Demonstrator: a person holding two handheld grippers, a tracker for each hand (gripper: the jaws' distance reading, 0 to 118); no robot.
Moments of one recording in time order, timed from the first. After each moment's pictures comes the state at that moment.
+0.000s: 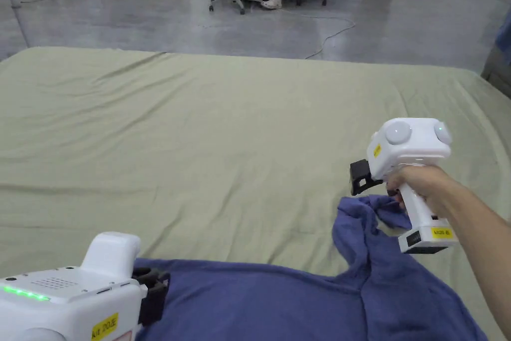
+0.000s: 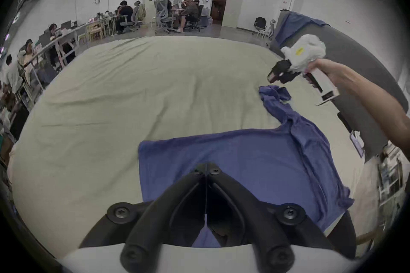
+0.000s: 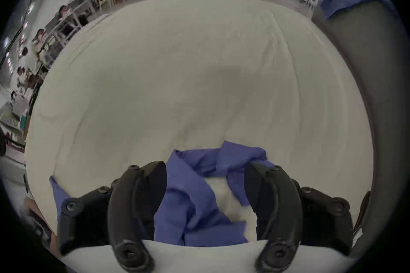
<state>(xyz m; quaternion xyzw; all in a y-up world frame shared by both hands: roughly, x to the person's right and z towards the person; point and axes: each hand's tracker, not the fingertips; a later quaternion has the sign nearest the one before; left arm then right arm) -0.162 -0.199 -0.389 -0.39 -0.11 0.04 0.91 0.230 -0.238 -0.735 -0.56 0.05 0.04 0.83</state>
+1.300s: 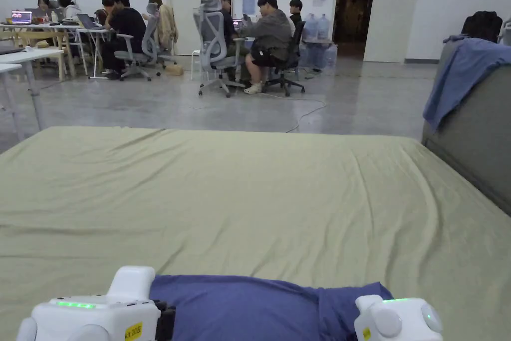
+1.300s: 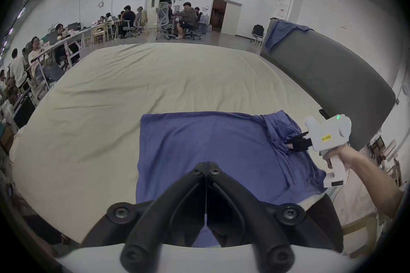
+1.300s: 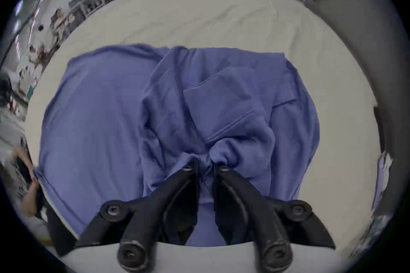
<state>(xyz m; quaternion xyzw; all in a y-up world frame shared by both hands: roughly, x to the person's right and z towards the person) -0.140 -0.155 -0.235 -0.37 -0.11 0.05 0.92 0.261 -0.287 -0.380 -0.55 0.08 0.03 0.83</state>
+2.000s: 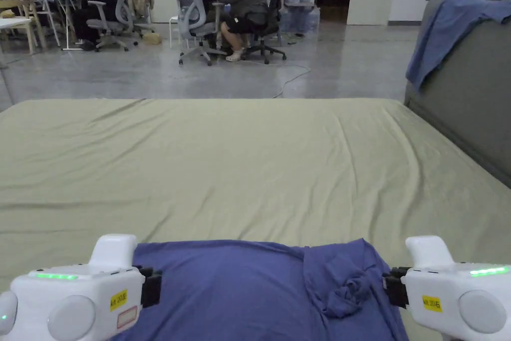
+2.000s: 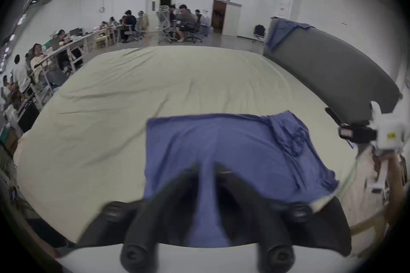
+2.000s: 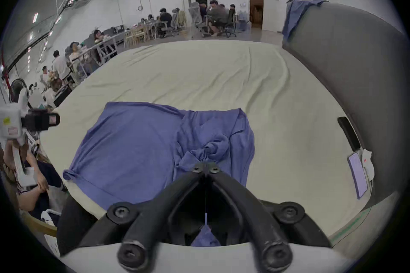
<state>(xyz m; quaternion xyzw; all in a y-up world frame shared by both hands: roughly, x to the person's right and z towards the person) -0.145 -0.165 -0.253 -0.36 -0.08 0.03 0.93 0.298 -0.180 -0.257 -0.38 0.09 0.01 0.92</state>
